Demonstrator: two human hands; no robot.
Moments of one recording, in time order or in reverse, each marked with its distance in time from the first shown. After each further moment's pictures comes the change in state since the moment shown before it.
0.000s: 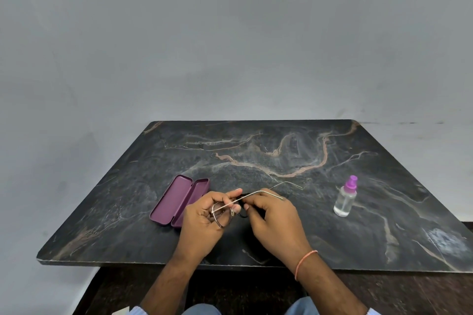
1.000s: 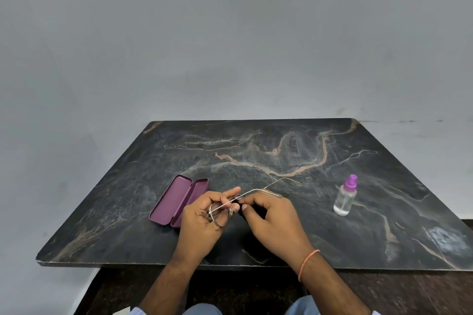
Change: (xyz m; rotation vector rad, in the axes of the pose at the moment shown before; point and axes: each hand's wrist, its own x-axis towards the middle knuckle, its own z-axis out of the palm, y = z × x) left_hand 0.000 0.006 -0.002 -0.009 0.037 0.004; right_hand 0.003 -0.013 -0.007 0.101 -0.074 0.105
